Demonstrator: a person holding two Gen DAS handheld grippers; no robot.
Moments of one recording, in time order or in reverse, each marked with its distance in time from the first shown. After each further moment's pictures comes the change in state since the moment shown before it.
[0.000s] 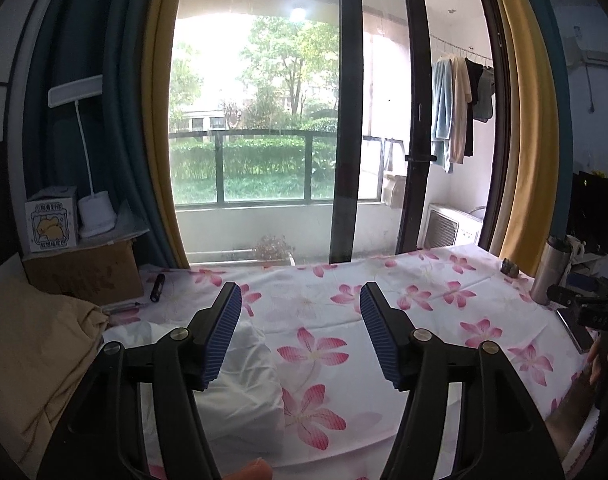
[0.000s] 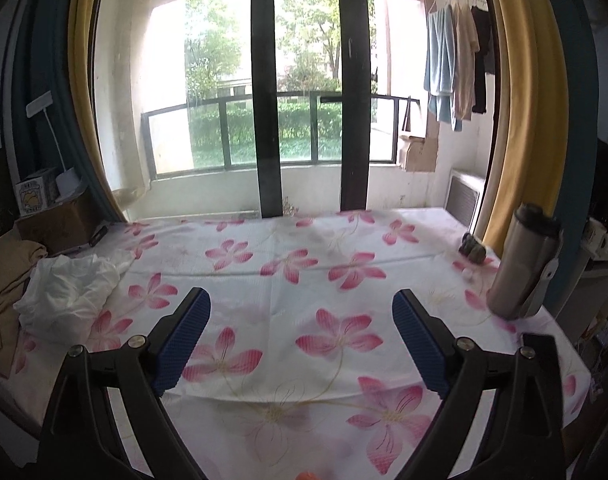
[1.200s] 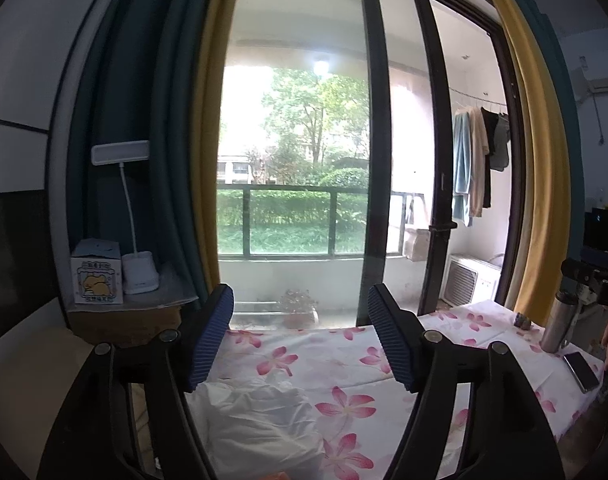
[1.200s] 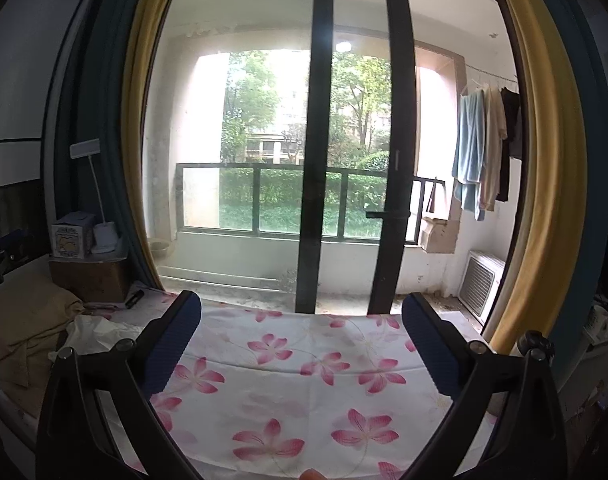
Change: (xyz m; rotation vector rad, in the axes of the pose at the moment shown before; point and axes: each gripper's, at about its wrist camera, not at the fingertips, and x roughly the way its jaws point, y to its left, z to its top) left arm -0.060 0.037 0.051 -0.024 -0.196 0.084; right arm -0.058 0.073 0.086 -0.115 -0.240 0.073
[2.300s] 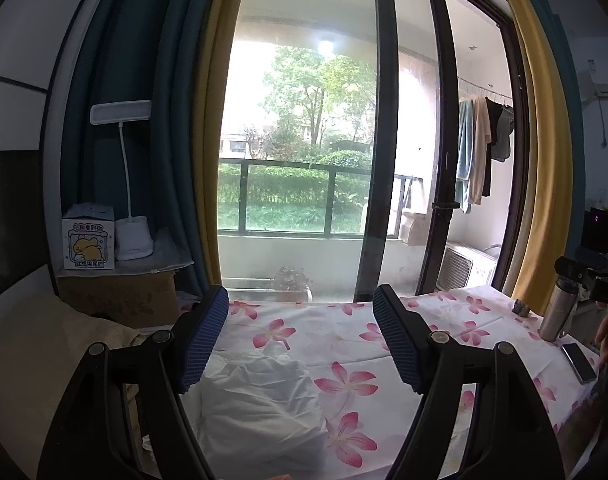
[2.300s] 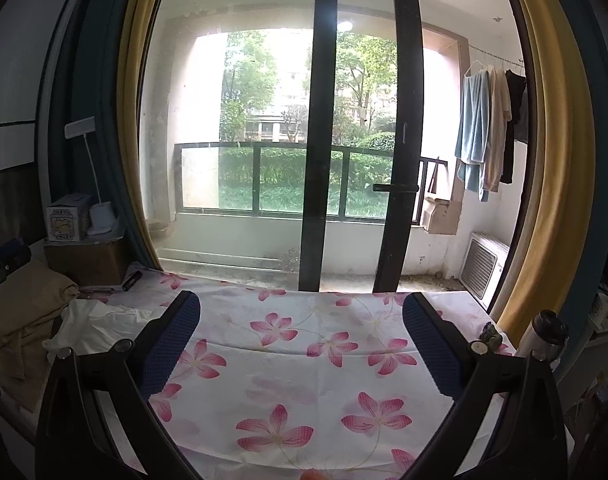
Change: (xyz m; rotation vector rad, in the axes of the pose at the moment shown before) left arm 0.019 0.012 -0.030 -0.041 0.082 -0.026; right arm 0.021 -0.004 -0.018 0.013 0.082 -0.008
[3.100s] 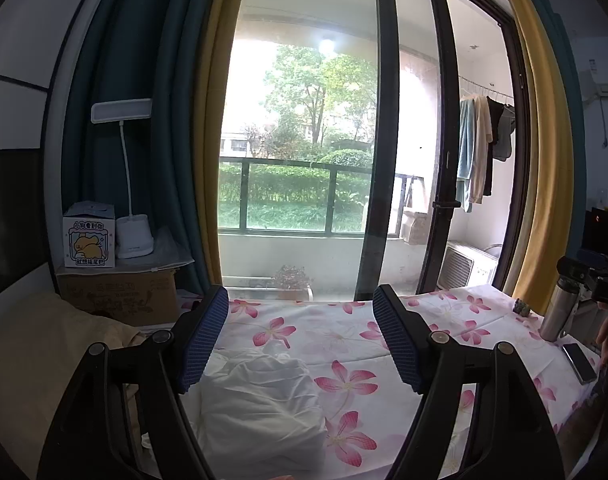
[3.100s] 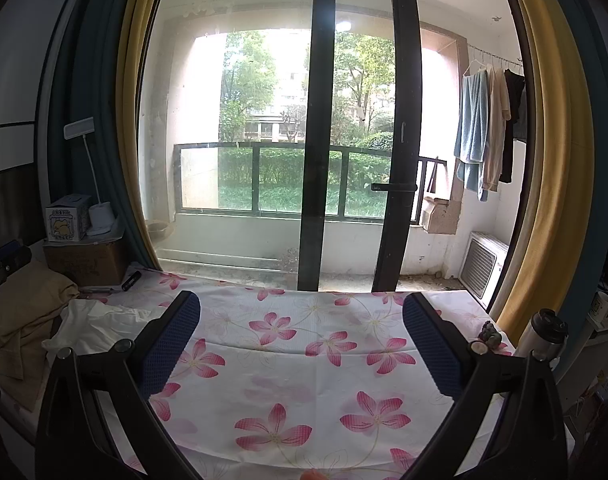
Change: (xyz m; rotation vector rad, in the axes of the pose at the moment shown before) left arm 0.001 -0.001 -0.002 -0.004 0.004 0.008; right arm 0.001 0.002 -0.001 0.001 0.002 -0.002
